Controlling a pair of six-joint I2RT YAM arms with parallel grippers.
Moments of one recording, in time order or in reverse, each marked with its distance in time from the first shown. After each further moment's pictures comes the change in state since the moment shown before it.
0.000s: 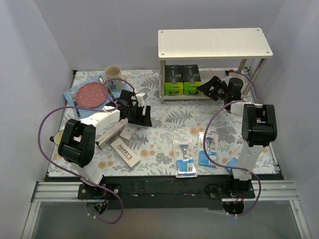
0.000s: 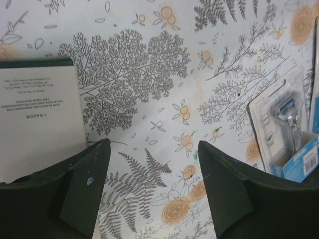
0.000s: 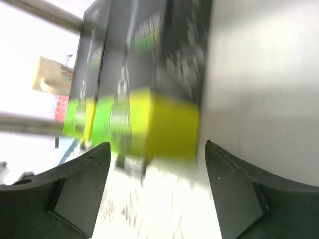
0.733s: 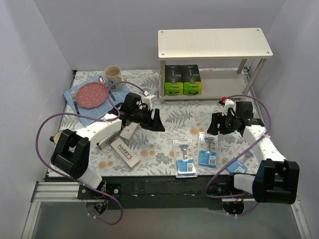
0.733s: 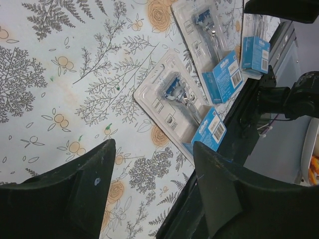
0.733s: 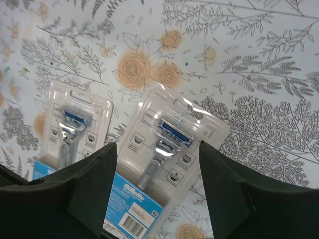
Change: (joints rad) left arm -0.138 -0.139 -0.075 0.159 0.249 -0.161; right arm -0.014 -0.819 -0.433 -1.010 0.103 -0.821
